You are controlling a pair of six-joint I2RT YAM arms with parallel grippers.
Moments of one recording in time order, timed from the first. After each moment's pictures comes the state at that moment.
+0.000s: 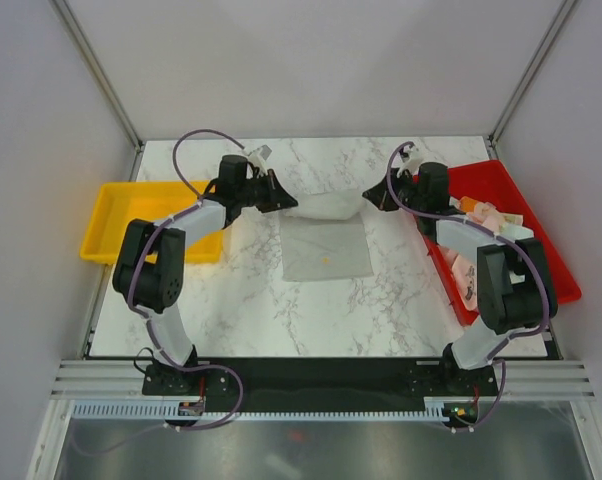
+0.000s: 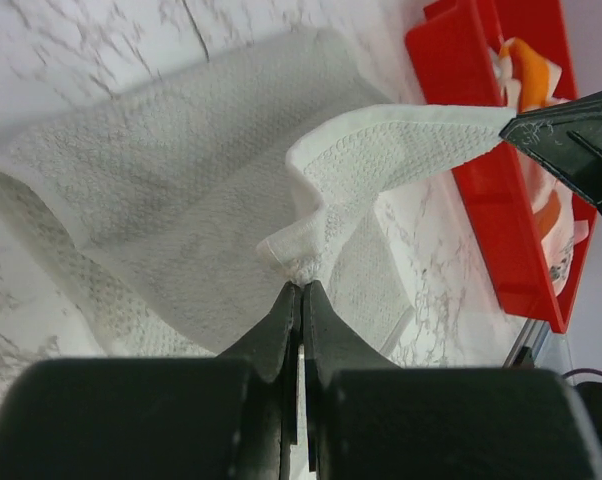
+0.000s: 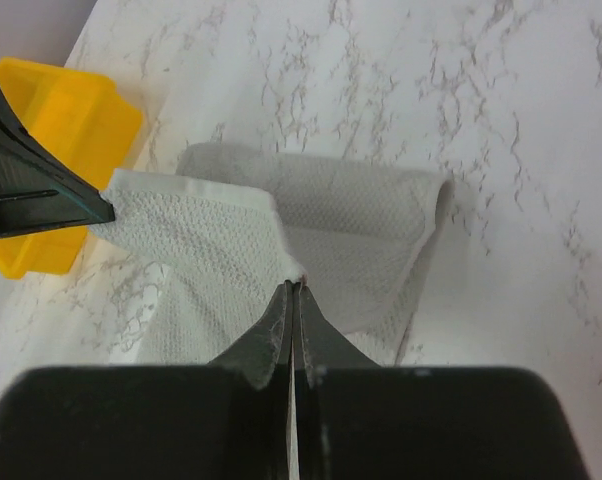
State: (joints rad) left arm -0.29 1.84 1.20 0.12 0.59 -0.52; right arm 0.16 1.67 0.97 0.35 -0.50 0.34
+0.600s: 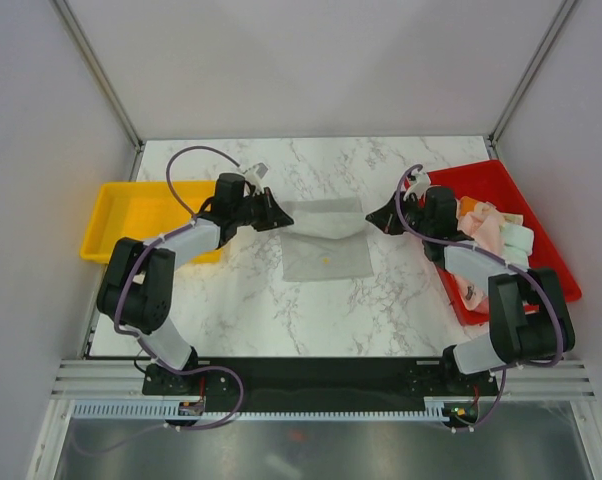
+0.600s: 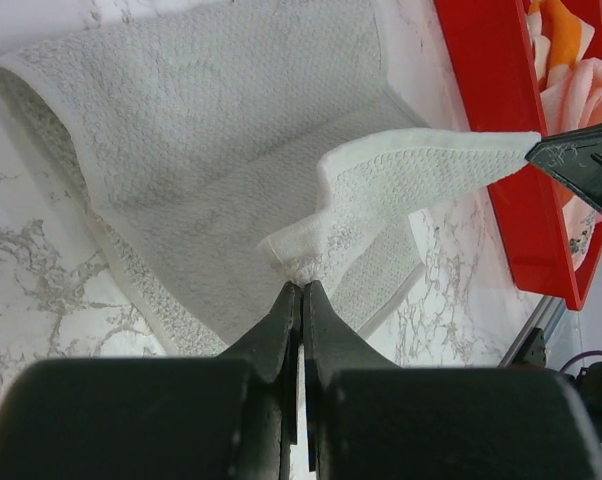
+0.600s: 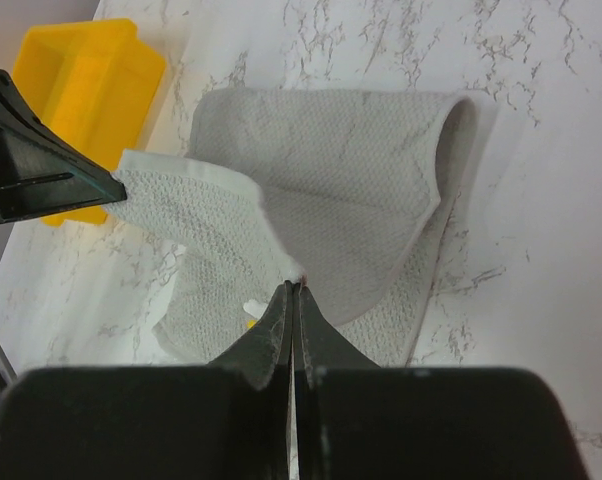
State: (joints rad) left arm -0.33 1.68 0.97 0.13 0.52 -0.53; right arm 0.17 1.47 0.71 0.37 -0.52 0.43
